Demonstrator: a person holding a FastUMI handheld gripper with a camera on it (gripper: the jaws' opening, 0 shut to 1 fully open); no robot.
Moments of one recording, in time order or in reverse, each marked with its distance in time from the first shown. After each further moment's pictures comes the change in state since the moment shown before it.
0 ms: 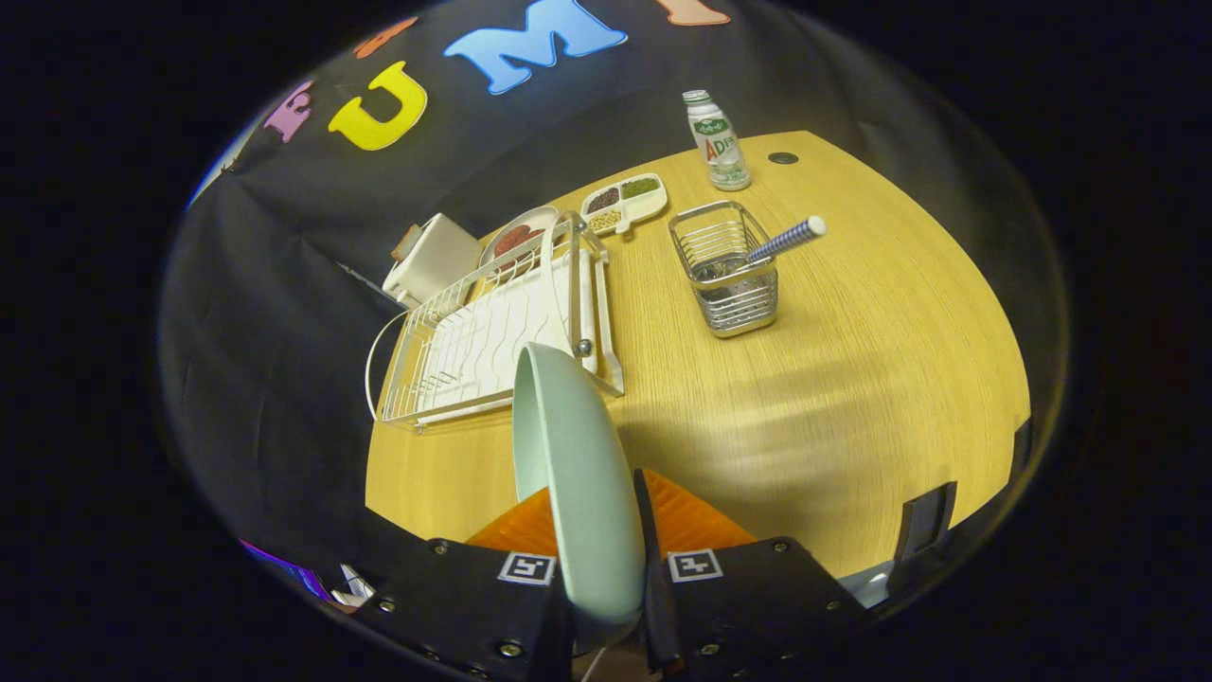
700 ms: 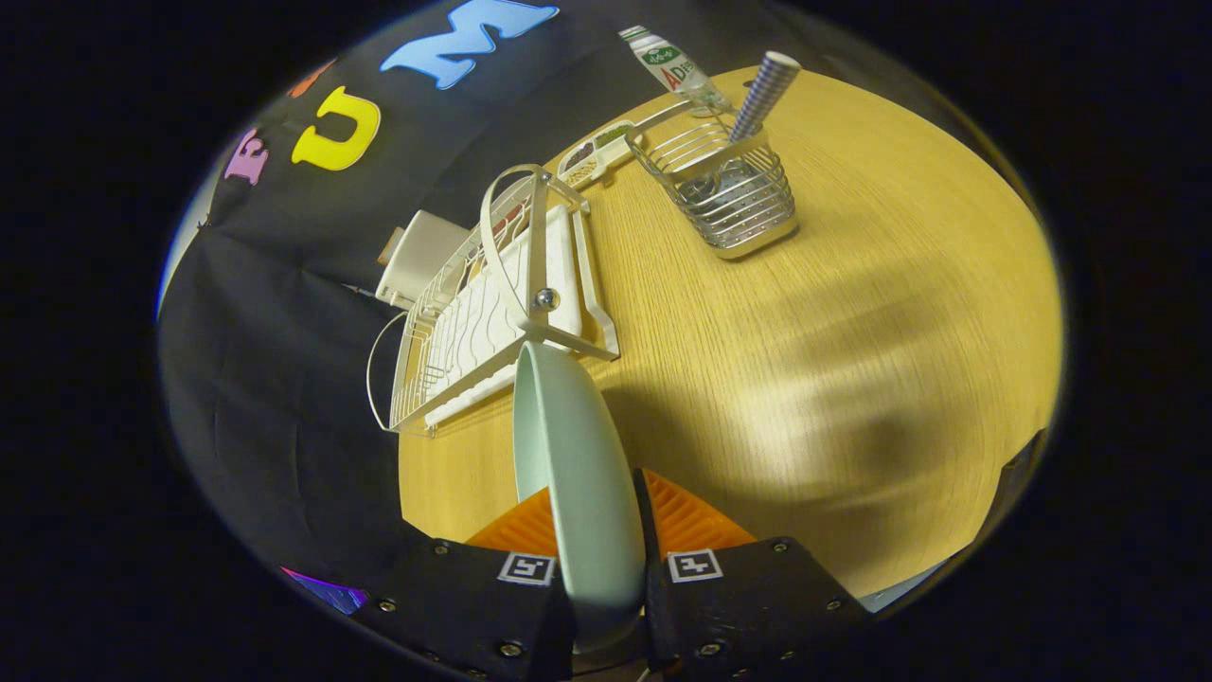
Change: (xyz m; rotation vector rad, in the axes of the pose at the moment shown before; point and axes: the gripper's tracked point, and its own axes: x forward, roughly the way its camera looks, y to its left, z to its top) arm 0.061 -0.002 -0.034 0.175 0.083 0.156
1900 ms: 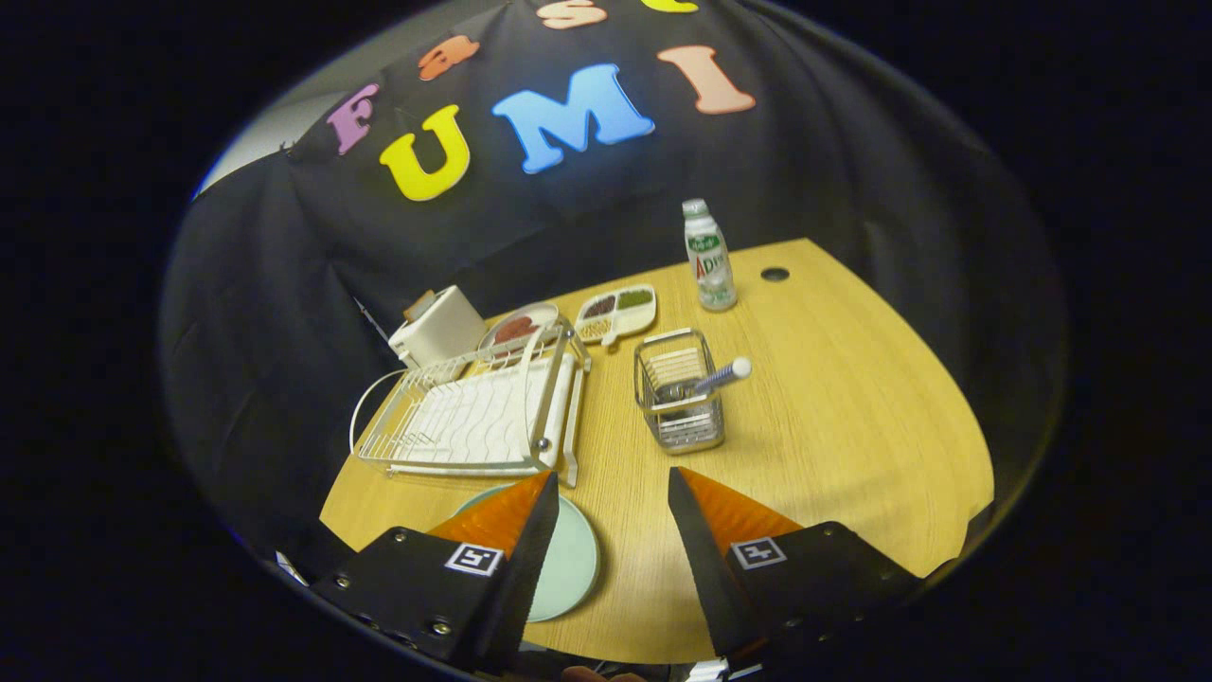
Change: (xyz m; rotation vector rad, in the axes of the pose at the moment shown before) arm -0.128 0.017 0.120 -0.437 -0.536 -0.140
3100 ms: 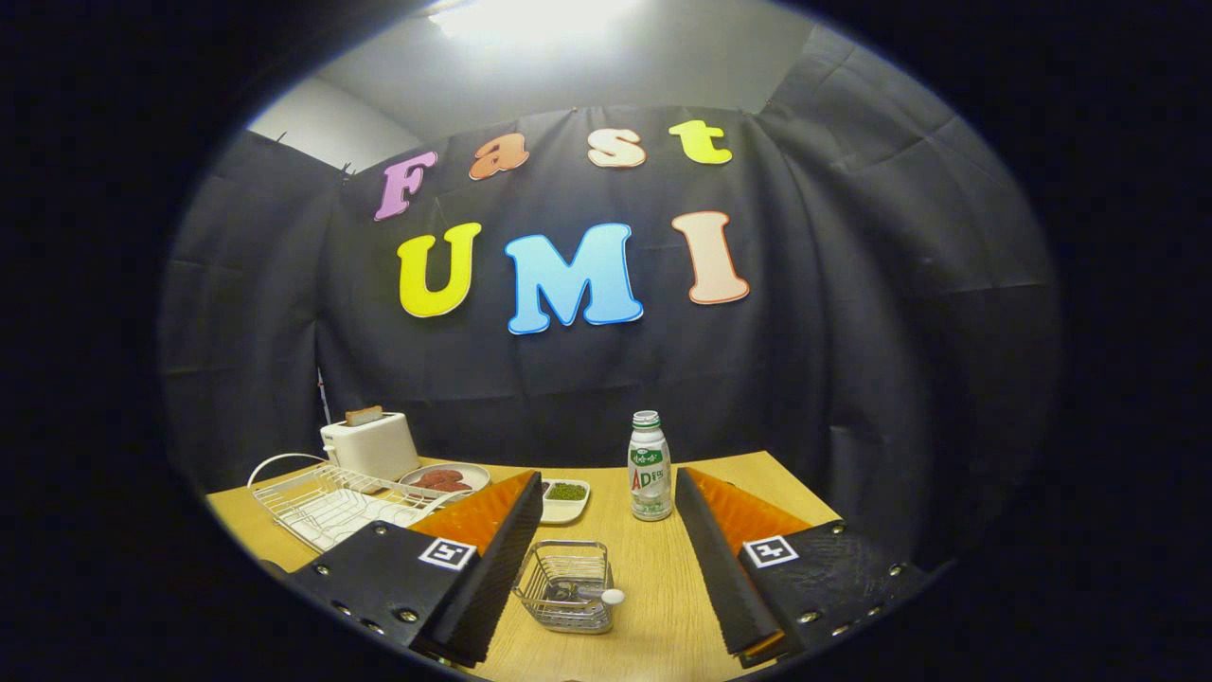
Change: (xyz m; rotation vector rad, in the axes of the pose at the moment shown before) arm 0.058 -0.077 0.092 -0.183 -0.529 -0.104
